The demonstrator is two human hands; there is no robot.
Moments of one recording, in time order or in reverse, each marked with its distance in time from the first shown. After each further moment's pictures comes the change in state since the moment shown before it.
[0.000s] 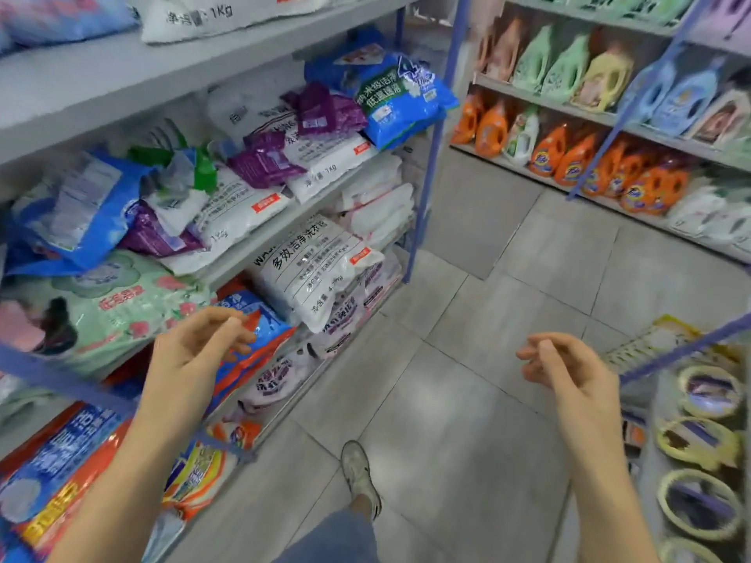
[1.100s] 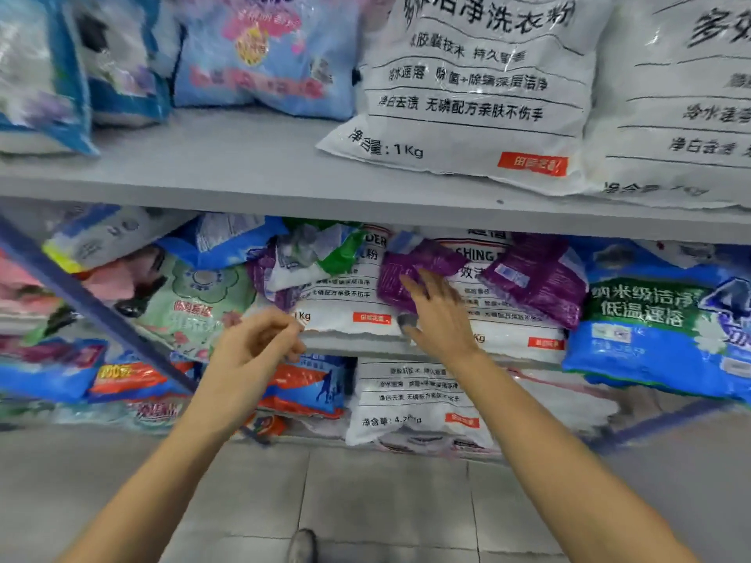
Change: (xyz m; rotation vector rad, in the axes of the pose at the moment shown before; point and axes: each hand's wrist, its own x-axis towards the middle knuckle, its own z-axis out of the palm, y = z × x) left_hand 0.187 0.035 0.100 0.118 0.742 -0.209; right_hand 0.344 0.022 0.432 -0.807 -1.134 -1.266
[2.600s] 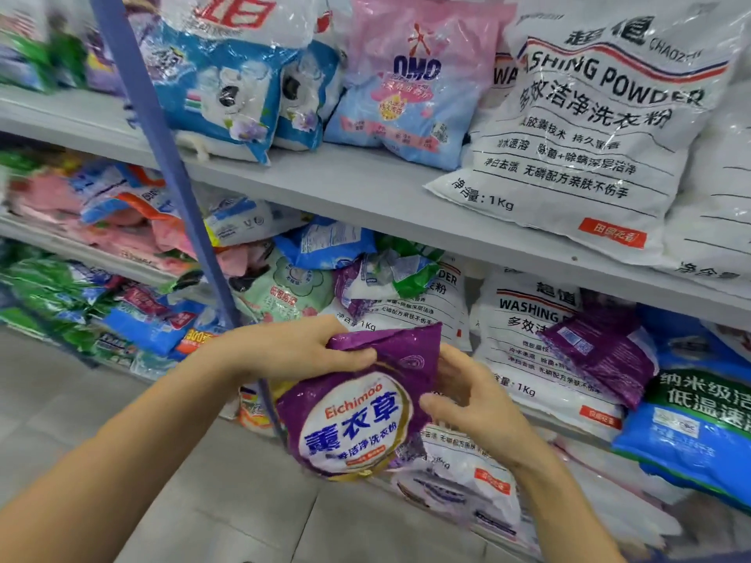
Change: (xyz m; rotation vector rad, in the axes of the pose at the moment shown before) left_hand -0.026 0.080 -0.046 0.257 -0.592 -0.309; right_hand -0.093 -0.069 -0.115 1.391 -0.422 -0.296
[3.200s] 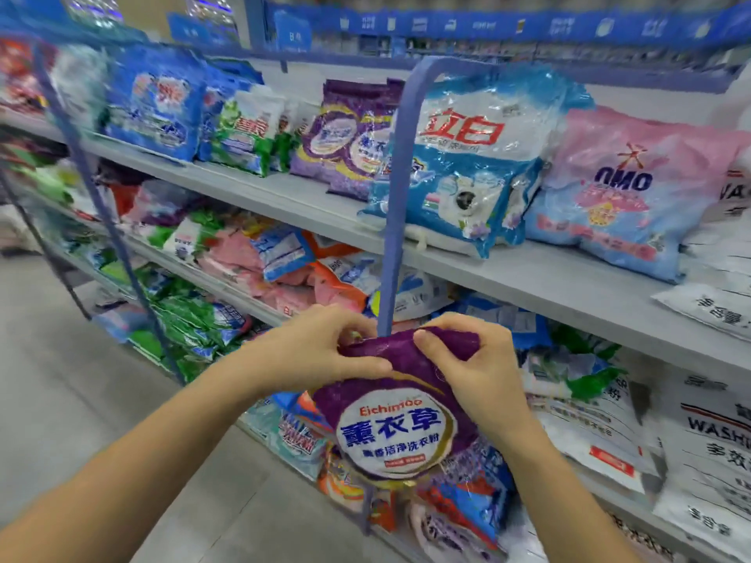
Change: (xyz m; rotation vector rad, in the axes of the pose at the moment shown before) left_hand -0.152 -0.101 -0.153 0.304 0.536 0.134; right_hand 0.177 -0.098 0.203 -0.216 0.225 -0.488
